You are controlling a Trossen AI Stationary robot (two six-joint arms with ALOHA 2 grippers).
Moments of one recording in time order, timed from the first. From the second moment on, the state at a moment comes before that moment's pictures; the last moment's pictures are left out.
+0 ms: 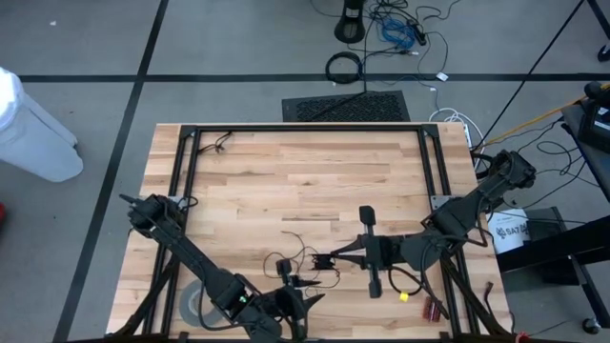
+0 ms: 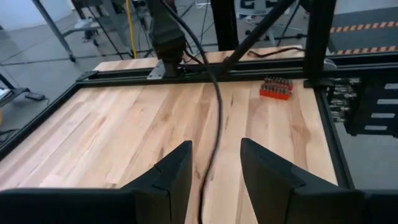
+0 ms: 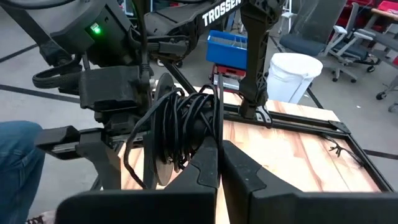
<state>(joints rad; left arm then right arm) -0.71 1.96 1.60 -0.19 -0.92 -0.27 0.63 1.39 1.35 -0.27 0.57 0.06</state>
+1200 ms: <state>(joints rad) -0.67 1.96 1.60 -0.47 -0.89 -0.36 0.72 1.37 1.35 -0.26 0.58 0.07</state>
